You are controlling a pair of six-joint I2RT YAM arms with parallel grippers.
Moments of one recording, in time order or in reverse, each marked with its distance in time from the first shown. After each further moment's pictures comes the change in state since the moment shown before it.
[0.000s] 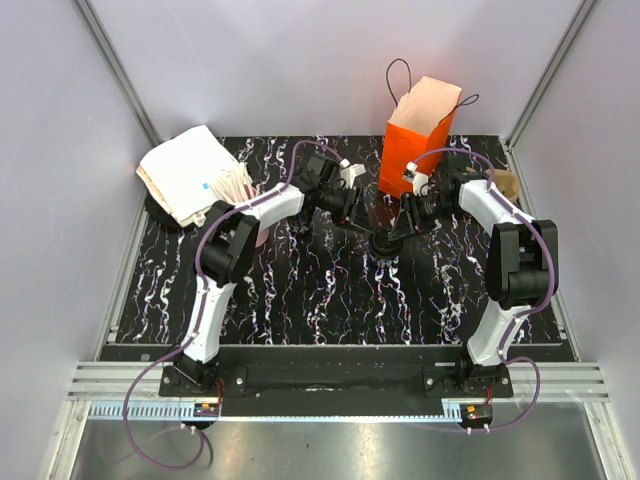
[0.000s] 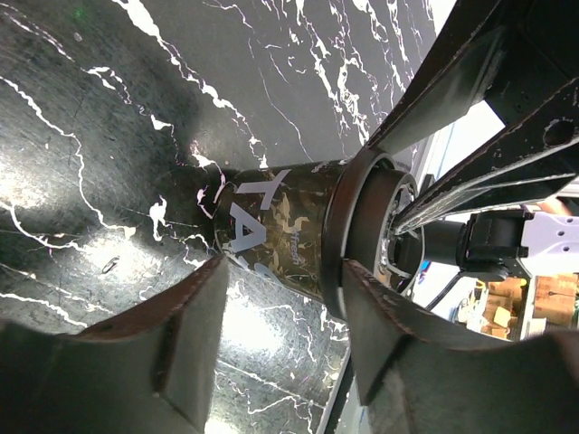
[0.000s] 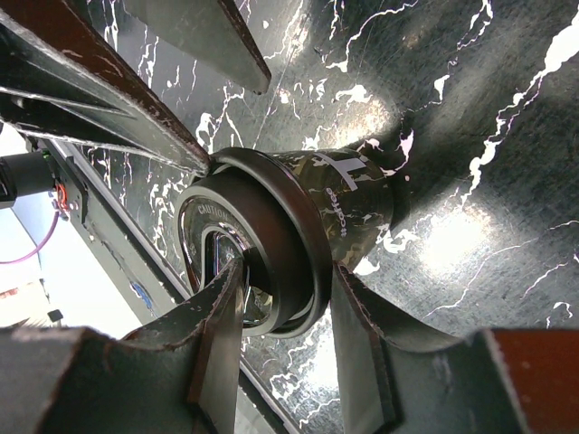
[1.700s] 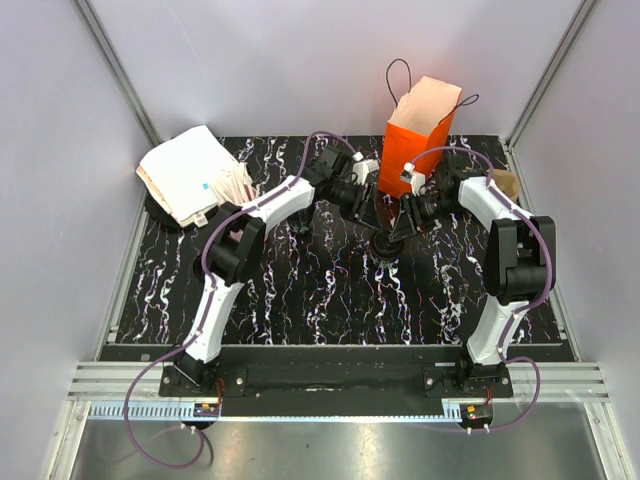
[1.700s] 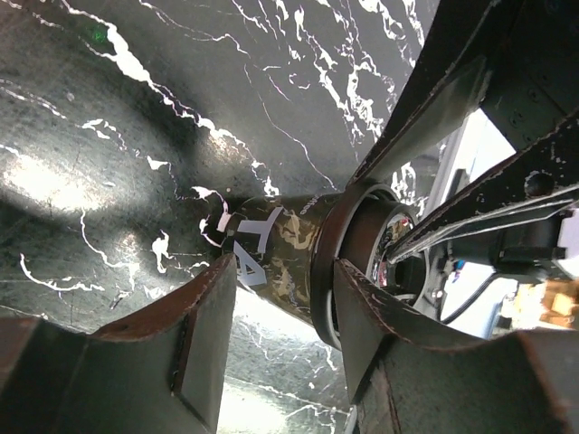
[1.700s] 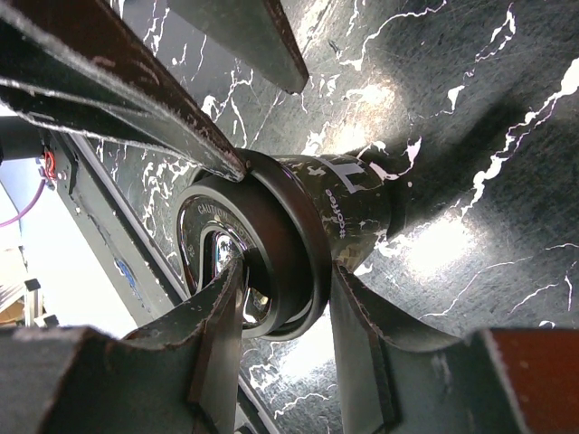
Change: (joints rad) left arm -0.042 0.072 0.204 -0.175 -0.061 0.125; right arm -0.006 0.039 0.039 -0.061 -0.041 -0.138
